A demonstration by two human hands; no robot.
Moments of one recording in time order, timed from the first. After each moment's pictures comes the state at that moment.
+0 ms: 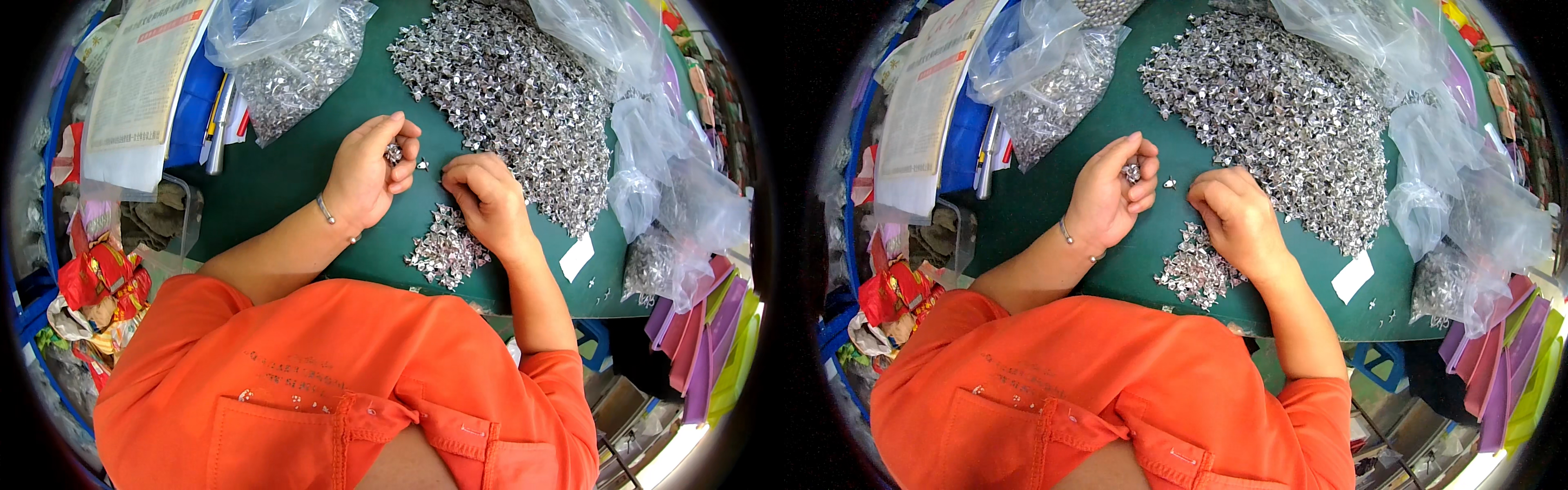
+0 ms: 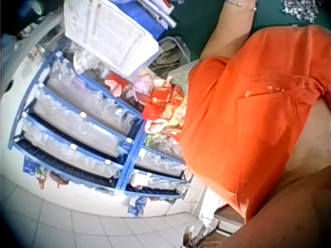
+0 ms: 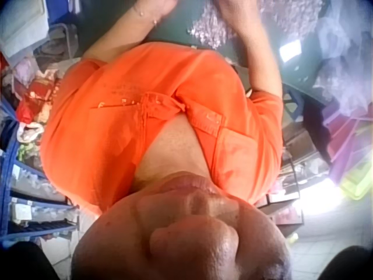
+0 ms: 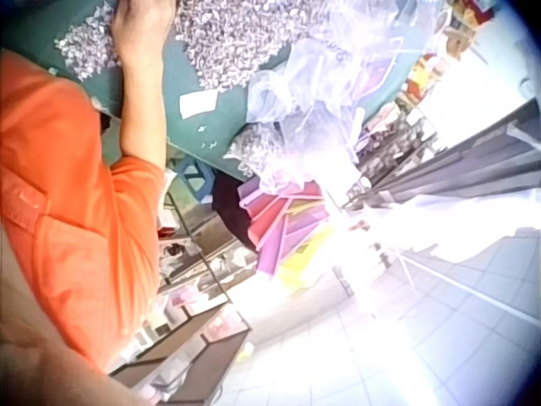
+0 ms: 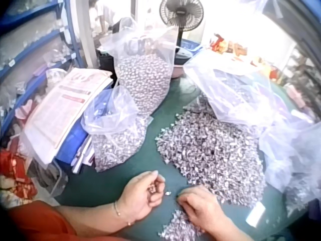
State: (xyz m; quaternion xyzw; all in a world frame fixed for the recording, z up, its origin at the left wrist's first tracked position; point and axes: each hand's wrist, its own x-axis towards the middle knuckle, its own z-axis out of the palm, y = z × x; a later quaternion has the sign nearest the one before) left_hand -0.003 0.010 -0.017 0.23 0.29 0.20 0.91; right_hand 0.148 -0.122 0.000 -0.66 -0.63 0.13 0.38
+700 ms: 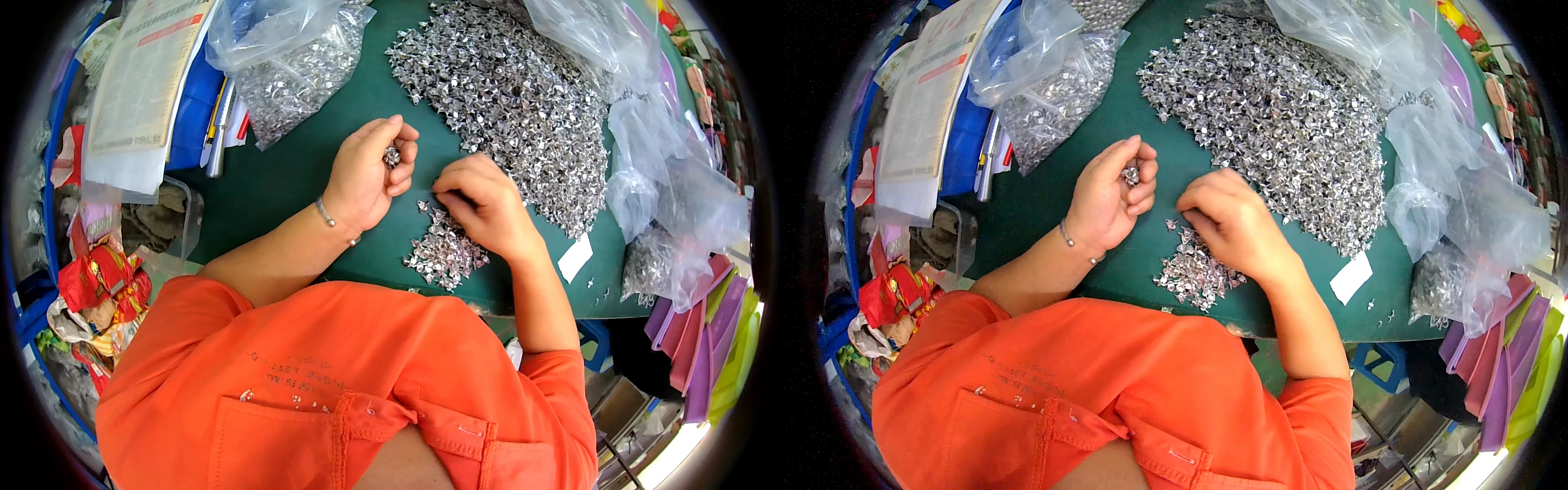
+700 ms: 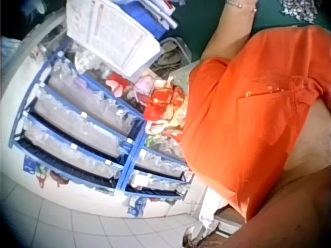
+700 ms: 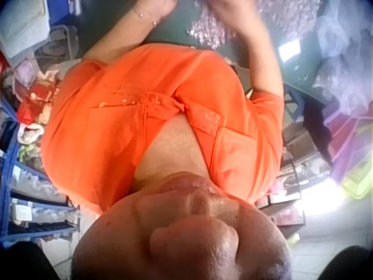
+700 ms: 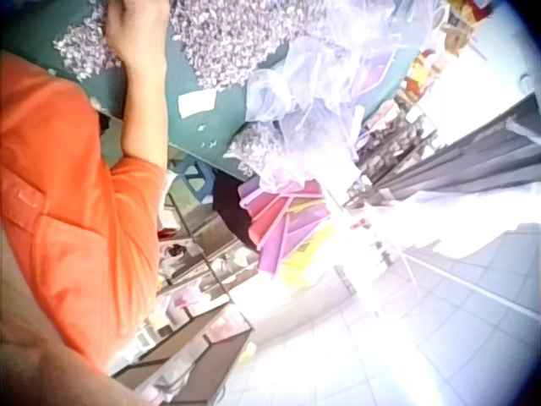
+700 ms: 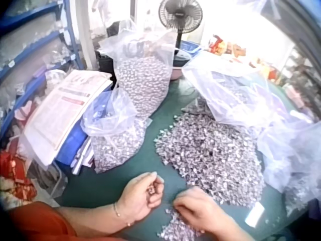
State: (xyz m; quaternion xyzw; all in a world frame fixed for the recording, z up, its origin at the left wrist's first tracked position) left_hand -0.002 0.008 -0.014 0.23 0.30 0.20 0.90; right_hand 0.152 -0.119 0.010 -0.61 -0.67 0.20 0.37
